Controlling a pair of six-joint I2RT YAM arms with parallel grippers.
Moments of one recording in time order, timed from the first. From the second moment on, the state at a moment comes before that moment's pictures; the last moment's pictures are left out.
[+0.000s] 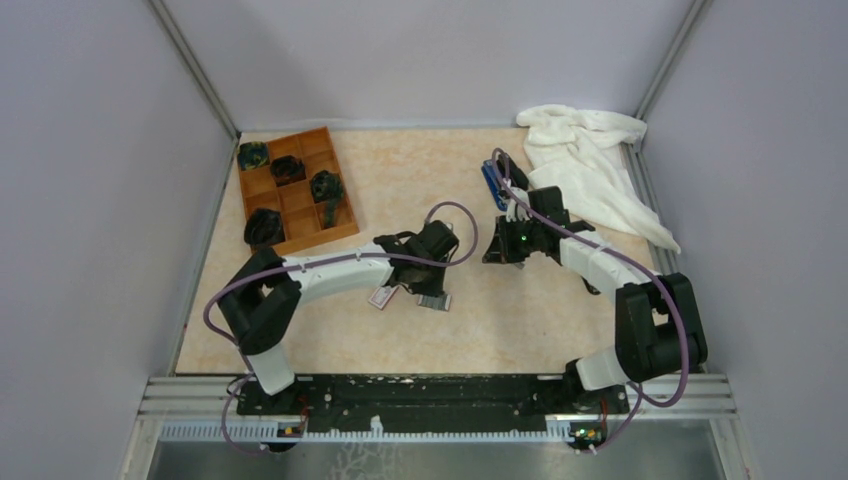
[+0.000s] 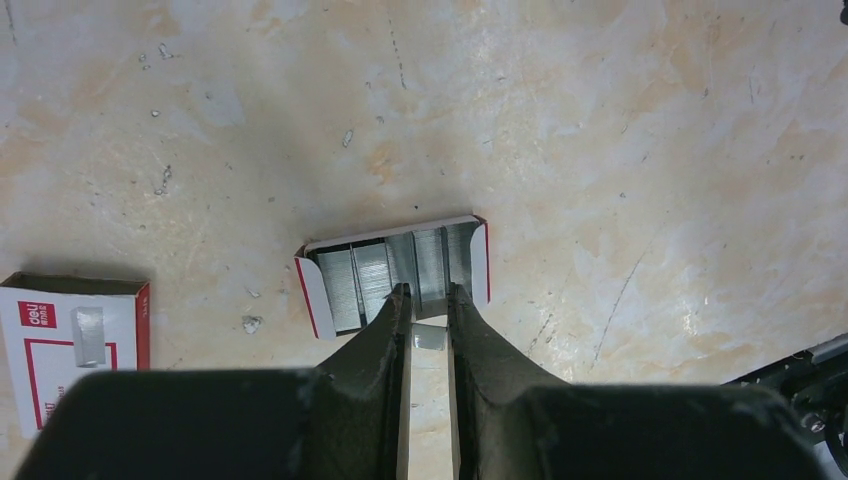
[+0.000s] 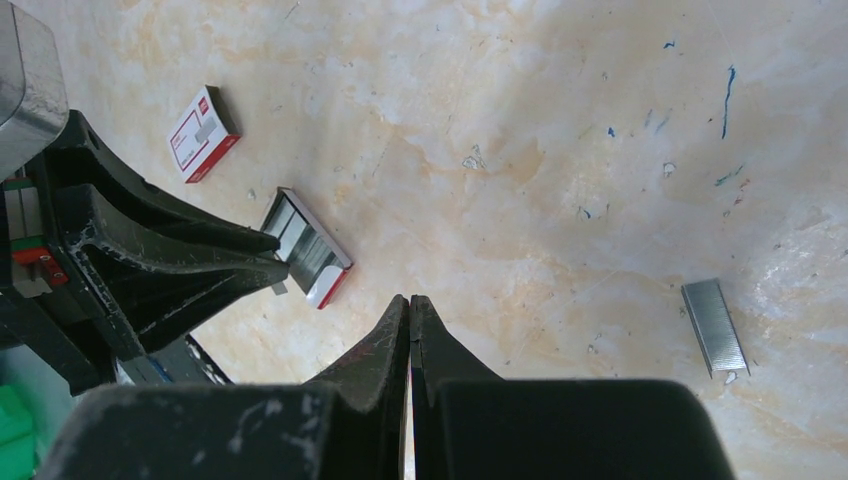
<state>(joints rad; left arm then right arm) -0.96 1.76 1.16 -0.47 -0.10 -0.66 0.27 1.43 0.83 -0.31 -0.56 0.17</state>
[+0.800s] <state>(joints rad) -0.96 1.81 1.21 -0.51 -0.13 -0.64 0.27 1.43 0.83 -0.31 -0.58 0.16</state>
